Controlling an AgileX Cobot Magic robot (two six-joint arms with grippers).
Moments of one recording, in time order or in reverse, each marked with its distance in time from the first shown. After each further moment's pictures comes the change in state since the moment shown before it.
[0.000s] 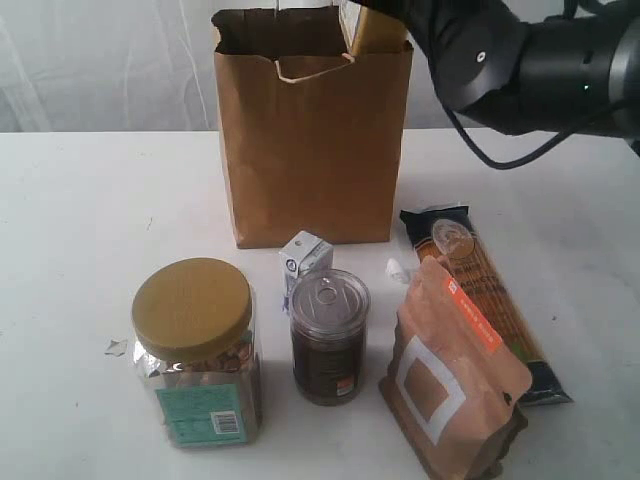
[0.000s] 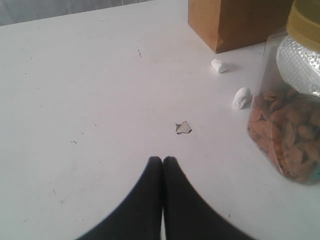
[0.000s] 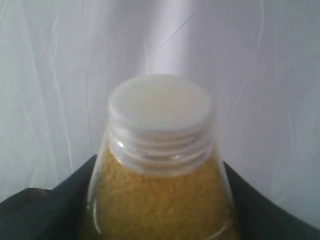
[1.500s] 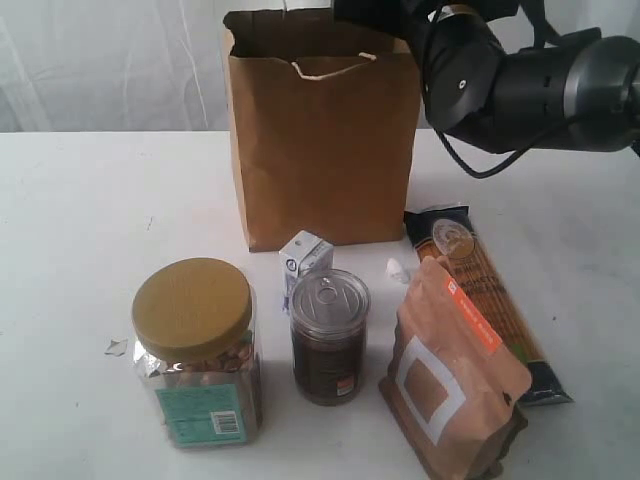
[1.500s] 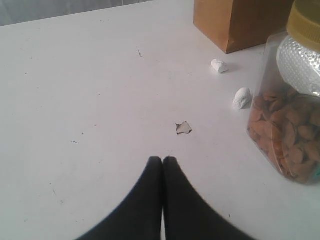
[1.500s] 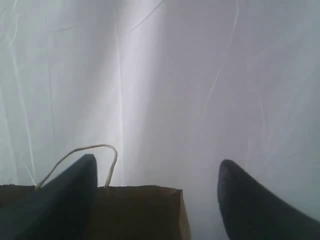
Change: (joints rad) left arm 0.000 0.000 0.000 0.000 -0.003 0.000; right arm -0.035 0.099 -0.015 0.005 -0.090 -0.030
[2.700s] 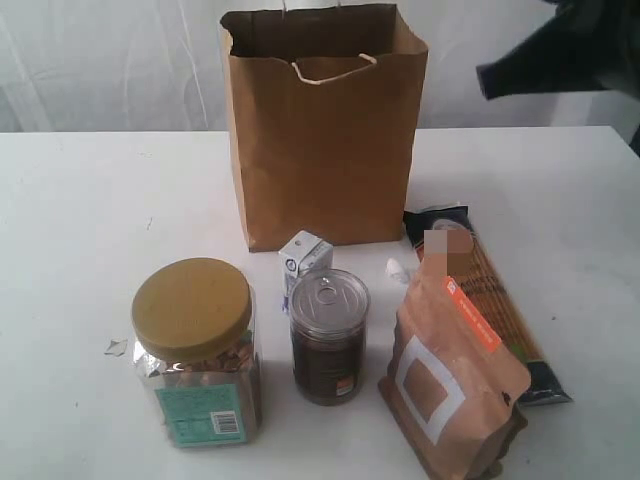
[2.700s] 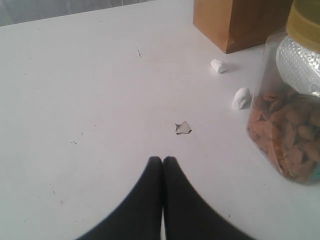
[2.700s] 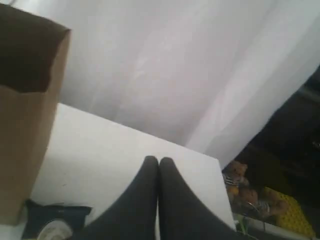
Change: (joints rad) left arm 0.000 0.000 0.000 0.000 0.000 0.000; right arm 0.061 -0.596 0.333 1.151 0.074 -1.517
